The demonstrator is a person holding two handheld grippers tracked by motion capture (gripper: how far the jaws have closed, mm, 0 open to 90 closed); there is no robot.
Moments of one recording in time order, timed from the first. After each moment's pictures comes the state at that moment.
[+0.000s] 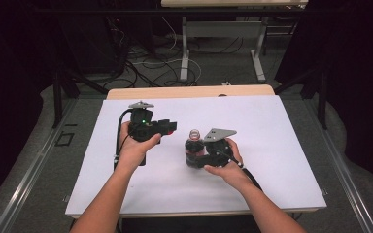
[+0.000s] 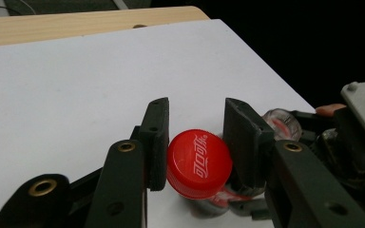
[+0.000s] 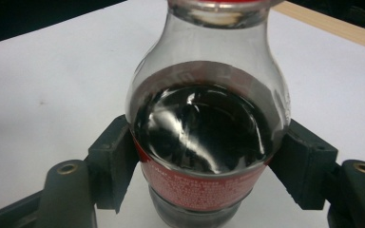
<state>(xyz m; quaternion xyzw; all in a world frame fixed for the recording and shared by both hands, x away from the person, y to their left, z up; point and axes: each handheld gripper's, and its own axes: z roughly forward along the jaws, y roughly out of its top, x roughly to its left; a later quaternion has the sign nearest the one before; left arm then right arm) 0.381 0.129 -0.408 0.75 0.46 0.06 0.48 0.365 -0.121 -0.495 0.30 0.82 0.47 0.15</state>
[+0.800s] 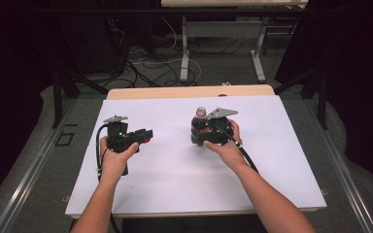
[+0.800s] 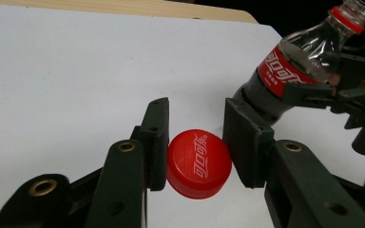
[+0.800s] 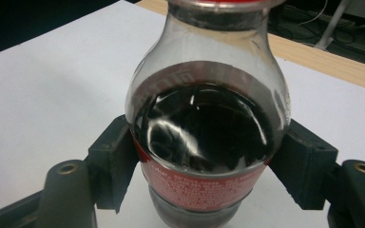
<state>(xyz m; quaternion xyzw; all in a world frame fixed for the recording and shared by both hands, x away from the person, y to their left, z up) 0.377 0.191 -0.454 0.70 0.52 0.07 0.48 0.424 -0.127 -0.482 0.38 0.78 0.46 0.20</state>
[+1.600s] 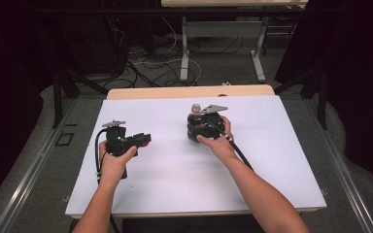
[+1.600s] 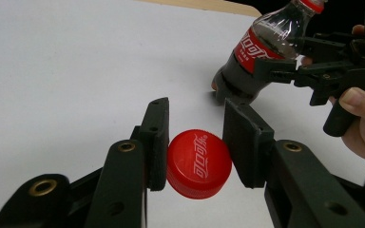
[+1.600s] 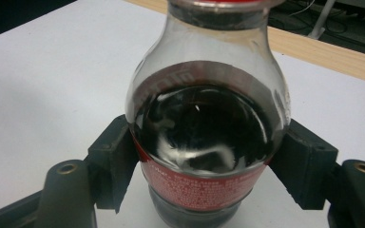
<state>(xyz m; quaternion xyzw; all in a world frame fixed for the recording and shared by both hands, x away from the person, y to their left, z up) 0.377 0.198 -0.471 0.70 0.53 0.06 0.47 0.457 -0.108 -0.506 0.40 0.78 0.44 0.20</state>
